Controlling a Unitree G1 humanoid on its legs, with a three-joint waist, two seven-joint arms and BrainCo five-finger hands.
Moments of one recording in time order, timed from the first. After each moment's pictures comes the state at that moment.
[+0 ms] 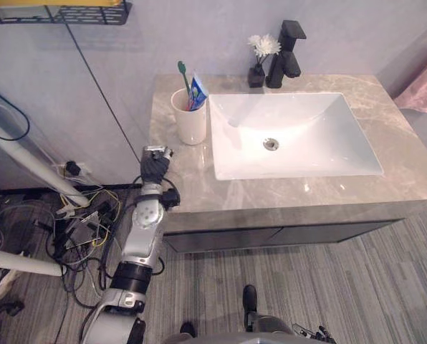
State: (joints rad) left arm -0.31 0.18 -0.11 0.19 -0.21 -0.16 0.25; right arm 0.22 -0.04 -0.31 0.98 0.14 -0.08 -0.09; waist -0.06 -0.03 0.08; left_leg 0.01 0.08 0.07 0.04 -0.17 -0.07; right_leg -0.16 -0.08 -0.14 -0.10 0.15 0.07
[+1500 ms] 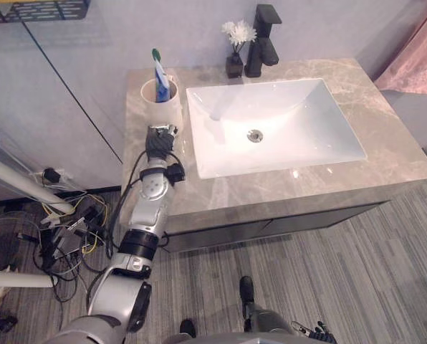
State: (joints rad) left arm -0.60 0.21 -0.06 0.43 -0.31 -0.15 0.31; right arm 0.23 -0.04 -0.28 0.94 0.14 -0.08 -0.08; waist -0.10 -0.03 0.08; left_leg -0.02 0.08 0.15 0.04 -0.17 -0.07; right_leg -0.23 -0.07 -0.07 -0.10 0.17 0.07
